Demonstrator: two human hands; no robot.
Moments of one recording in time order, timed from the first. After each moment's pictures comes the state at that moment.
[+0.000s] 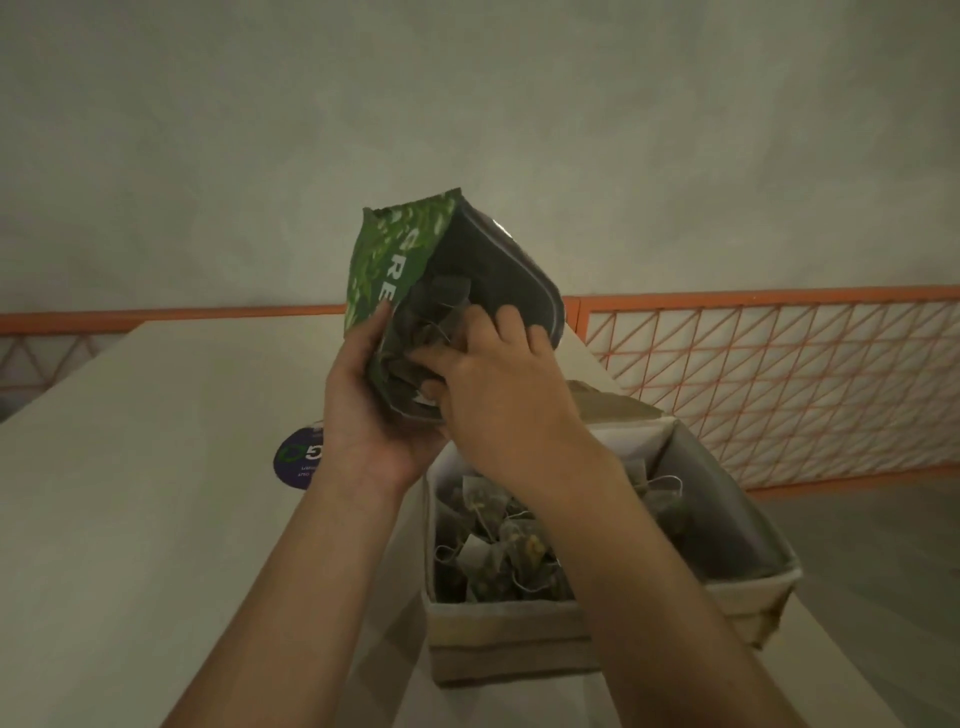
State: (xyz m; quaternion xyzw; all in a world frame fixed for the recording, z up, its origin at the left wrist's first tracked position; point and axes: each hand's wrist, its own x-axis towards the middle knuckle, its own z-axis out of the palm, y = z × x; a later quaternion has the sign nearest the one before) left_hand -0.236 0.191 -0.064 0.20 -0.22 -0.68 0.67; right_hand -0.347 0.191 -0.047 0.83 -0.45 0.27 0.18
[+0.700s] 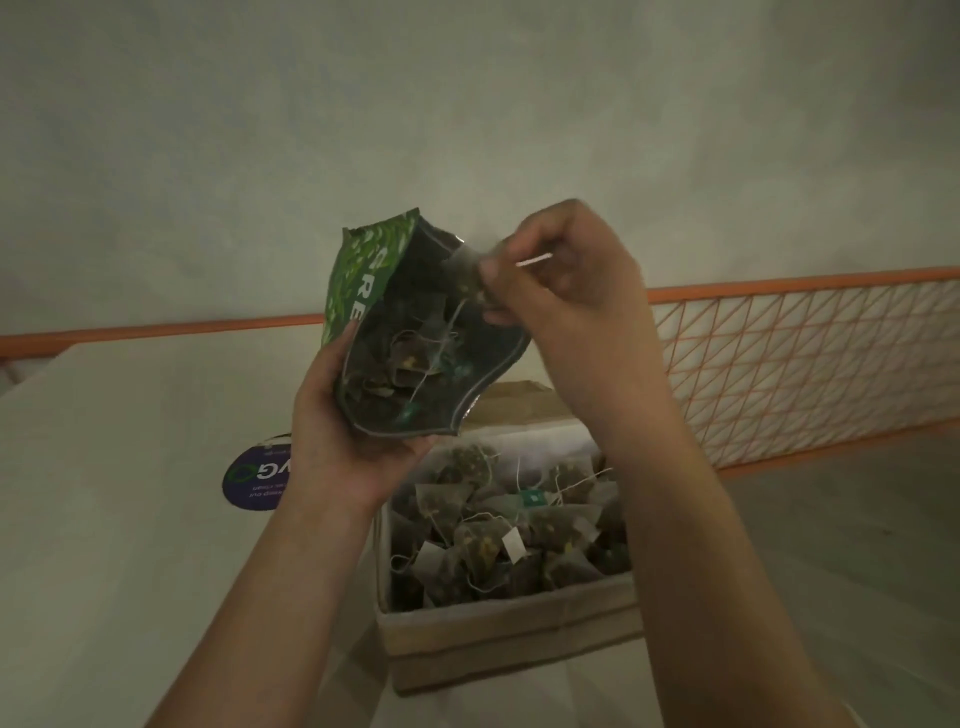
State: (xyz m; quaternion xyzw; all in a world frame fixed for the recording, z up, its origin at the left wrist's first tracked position) left_hand -0.254 0.187 -0.066 0.17 -0.25 -0.71 0.64; right_hand -0.414 0.205 0.008 0.68 -0.30 0.62 -0.25
